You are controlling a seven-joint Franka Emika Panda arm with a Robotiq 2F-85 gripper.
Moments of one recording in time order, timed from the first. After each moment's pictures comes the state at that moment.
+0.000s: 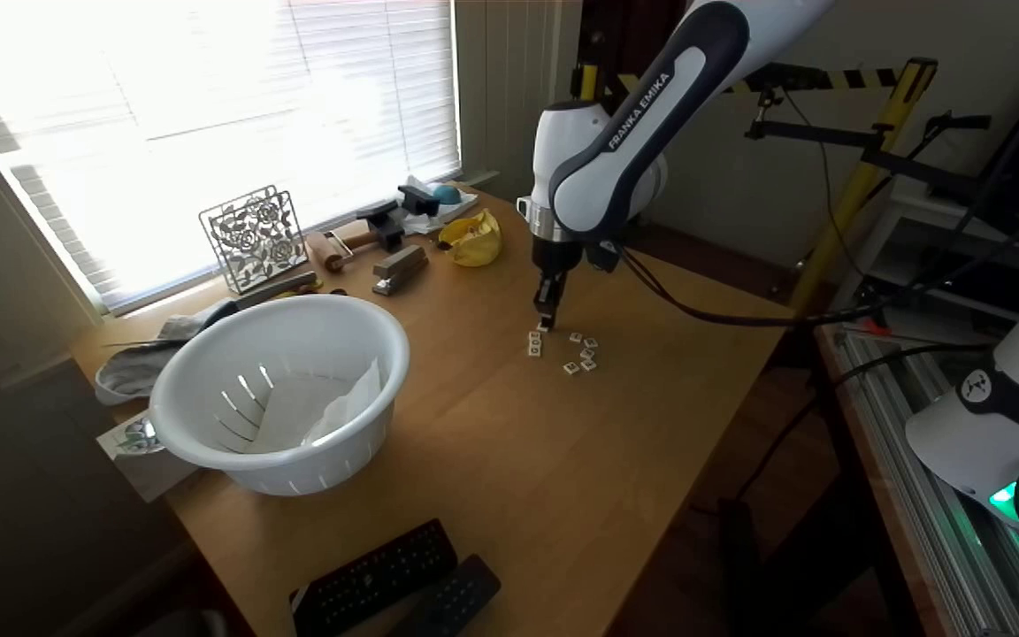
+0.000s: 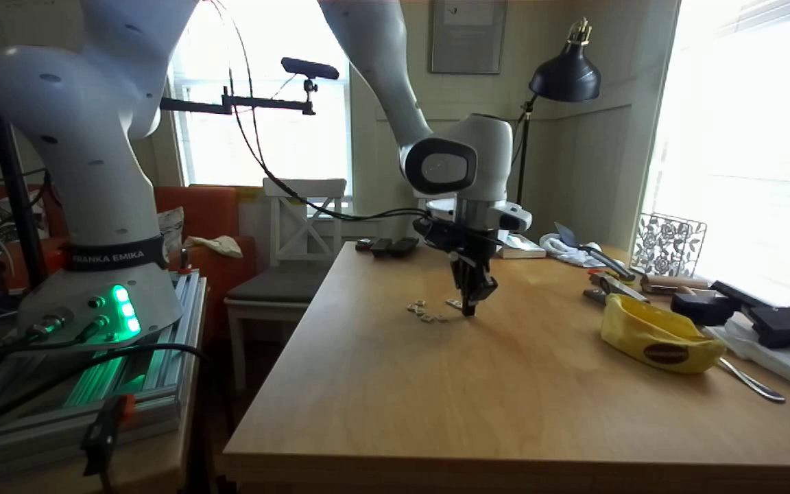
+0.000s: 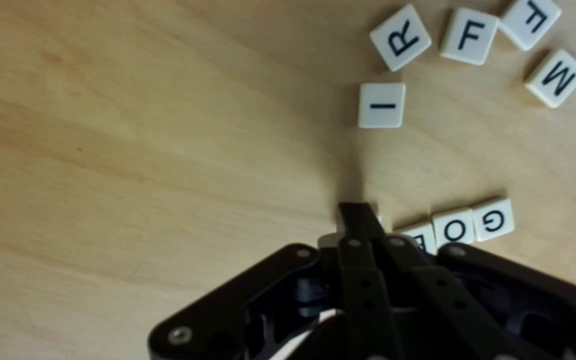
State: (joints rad) arm -0.23 0.57 -0.04 -2.08 0.12 2.65 -0.27
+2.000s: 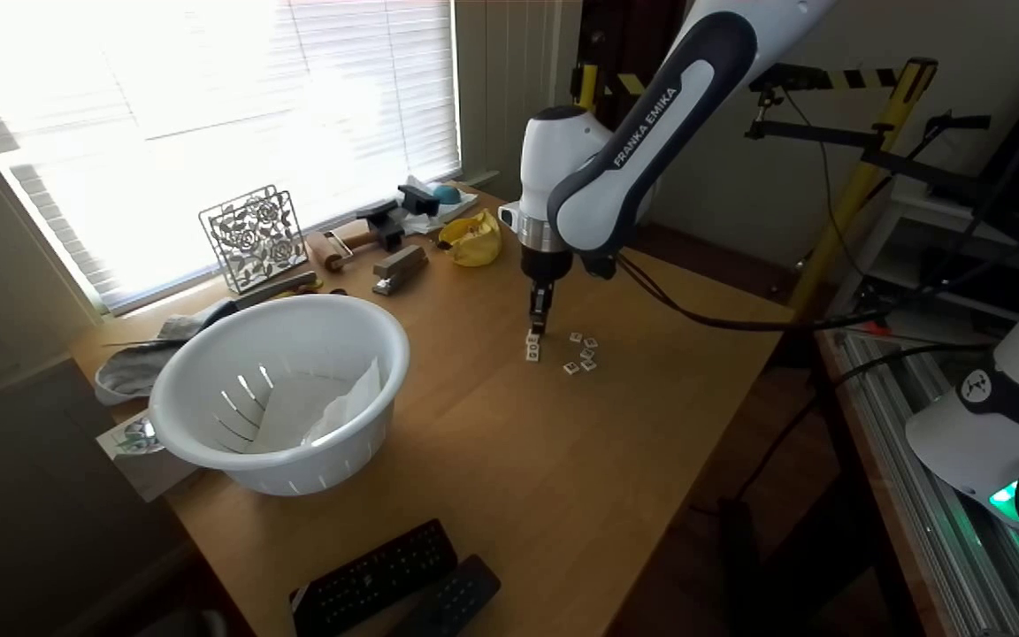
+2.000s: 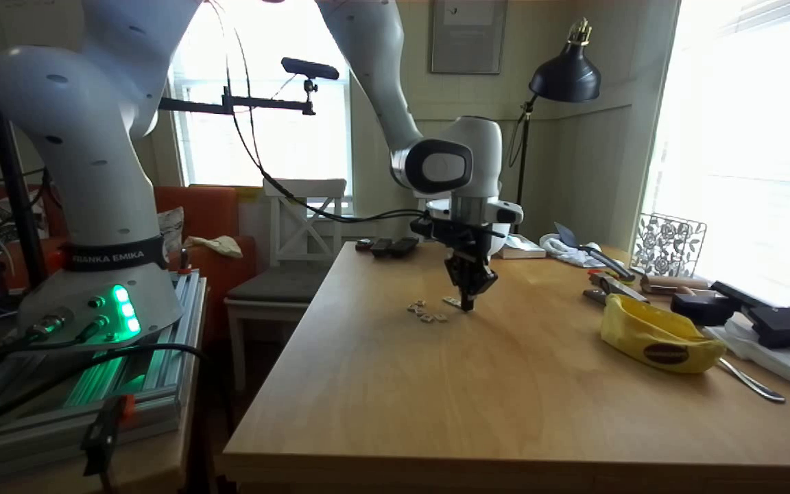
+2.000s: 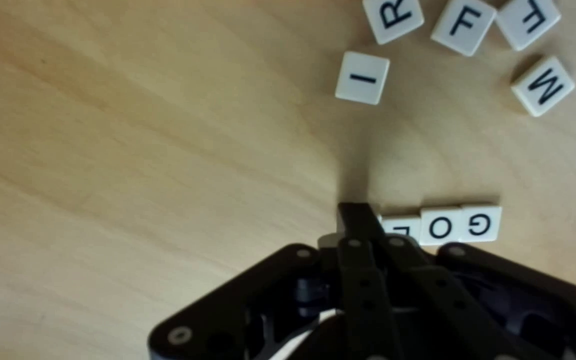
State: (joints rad) arm -0.18 0.58 -0.04 -2.07 0.02 2.68 -0.32
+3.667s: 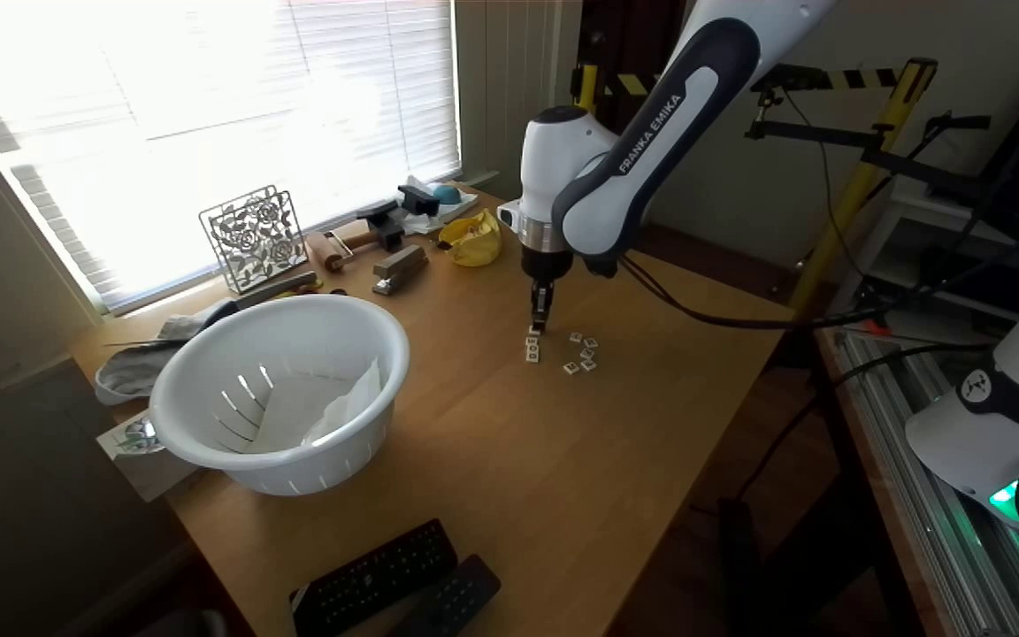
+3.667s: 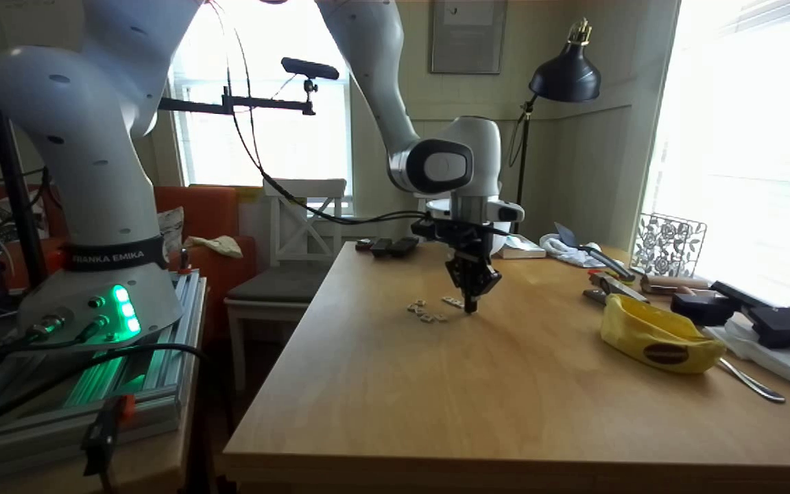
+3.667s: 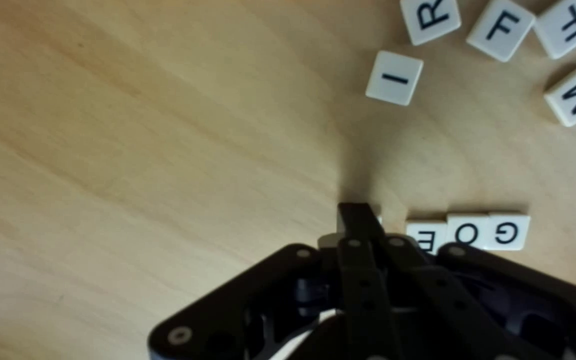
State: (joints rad) arm -0.17 0.58 -0.06 -2.08 -0.04 2.70 -0.32
